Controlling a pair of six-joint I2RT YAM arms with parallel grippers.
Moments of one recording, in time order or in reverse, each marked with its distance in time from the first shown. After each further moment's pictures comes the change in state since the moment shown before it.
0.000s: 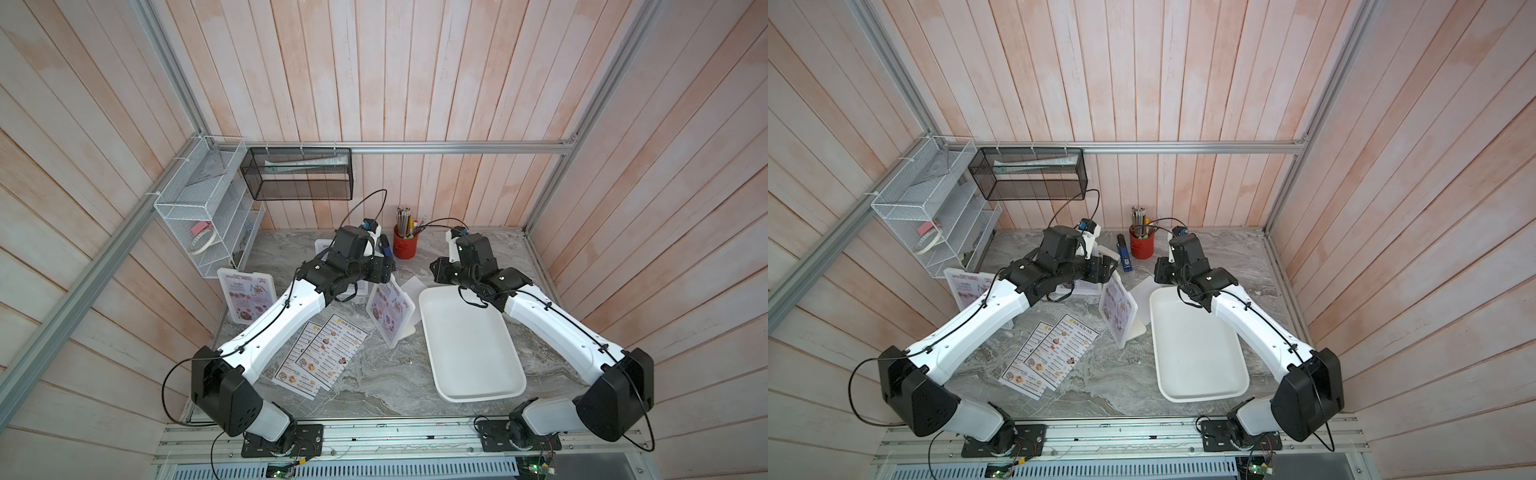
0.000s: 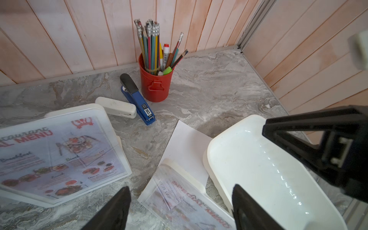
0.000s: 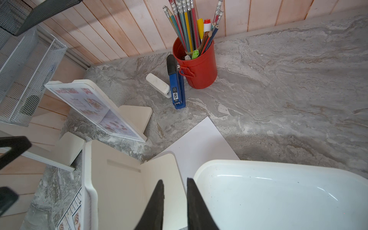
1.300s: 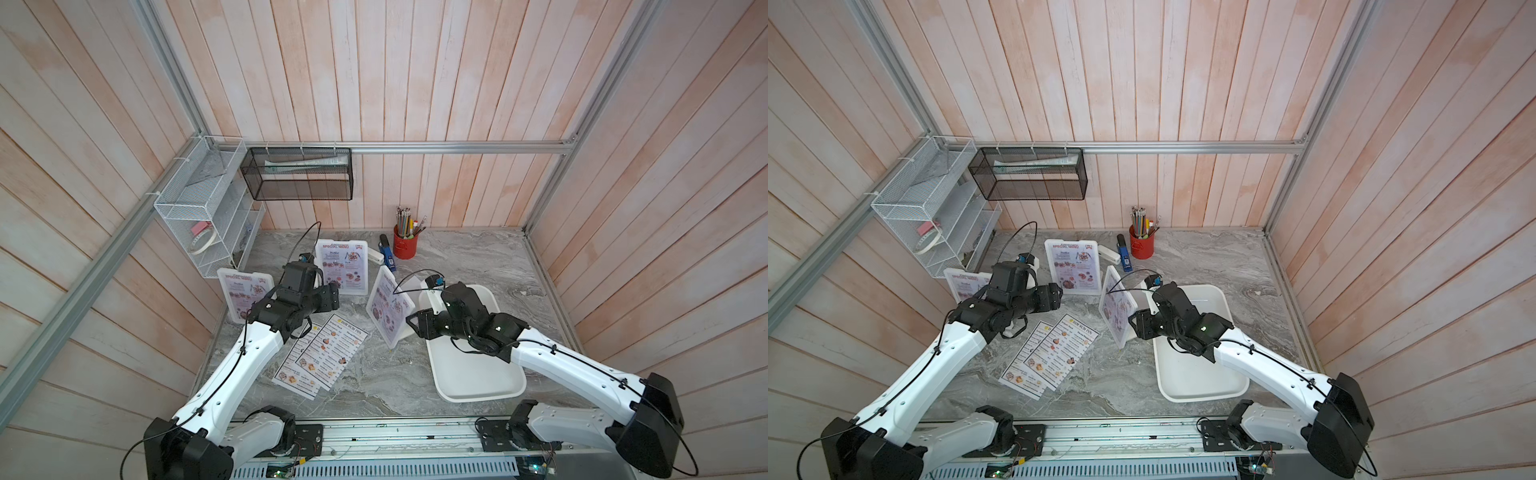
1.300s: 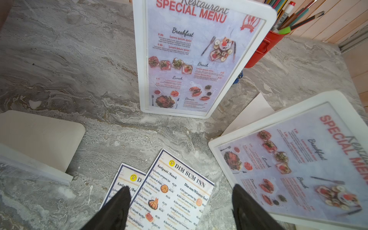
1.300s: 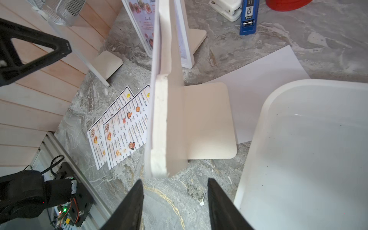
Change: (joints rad) left arm 0.238 -0.345 -0.427 -0.105 -0.094 -0.113; right arm 0.288 -0.219 -0.366 0.090 -0.060 0.021
